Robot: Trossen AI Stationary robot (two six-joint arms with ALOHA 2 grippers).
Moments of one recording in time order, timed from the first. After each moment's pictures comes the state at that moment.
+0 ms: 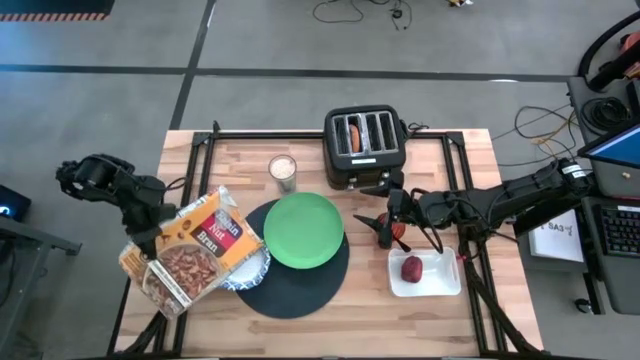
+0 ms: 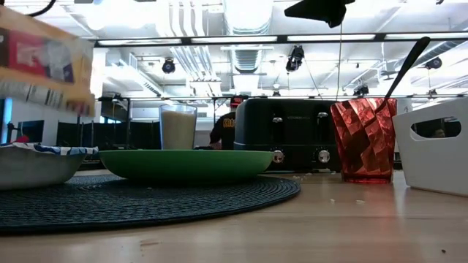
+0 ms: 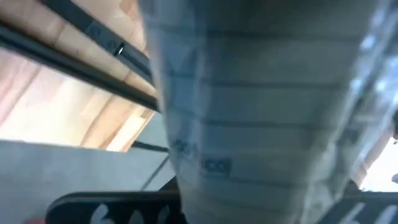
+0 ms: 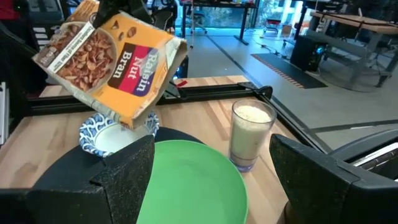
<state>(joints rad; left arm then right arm) -0.33 0.42 0.96 -1.55 0.74 -1.30 0.24 1.12 0.81 0.11 0.47 0.05</state>
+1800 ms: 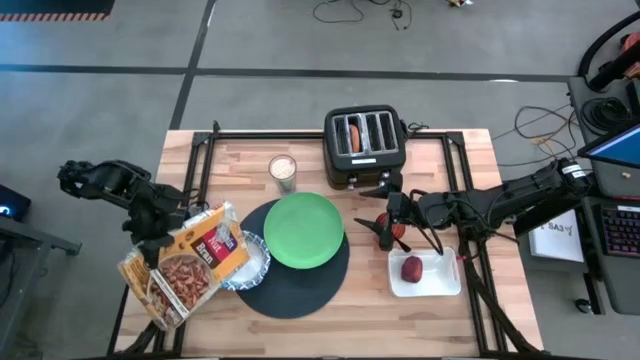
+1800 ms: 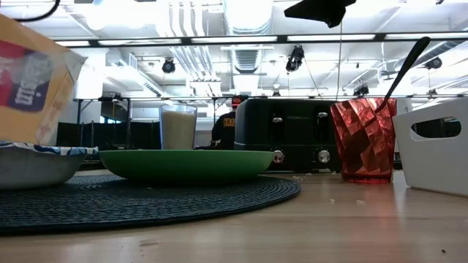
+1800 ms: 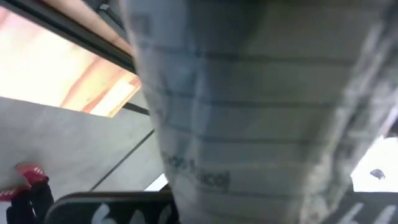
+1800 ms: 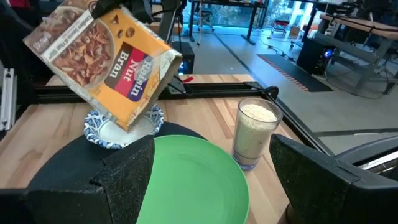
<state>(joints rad) -0.34 0.53 0.93 -1.49 0.86 -1.37 0.24 1.12 0.80 0.11 0.44 0.01</state>
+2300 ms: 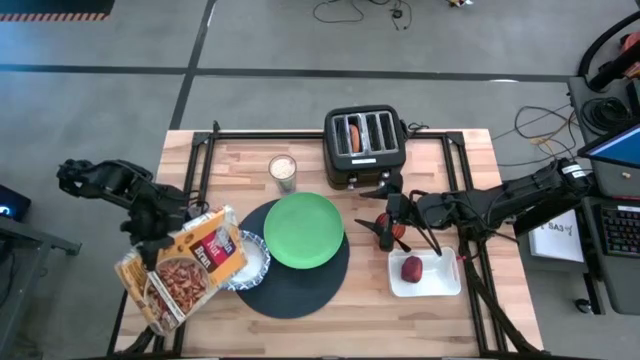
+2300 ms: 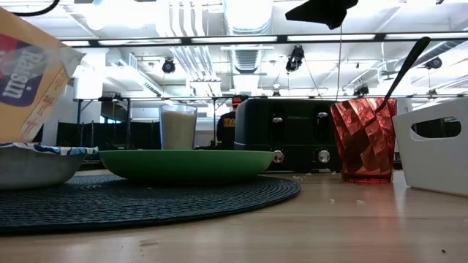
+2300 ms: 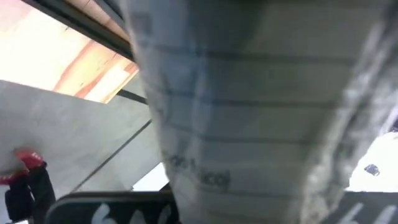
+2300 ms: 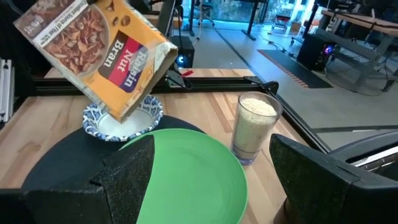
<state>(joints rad) -0.34 0.58 0.96 -1.51 0.90 -1.38 0.24 1.12 0.80 0.08 0.44 0.01</state>
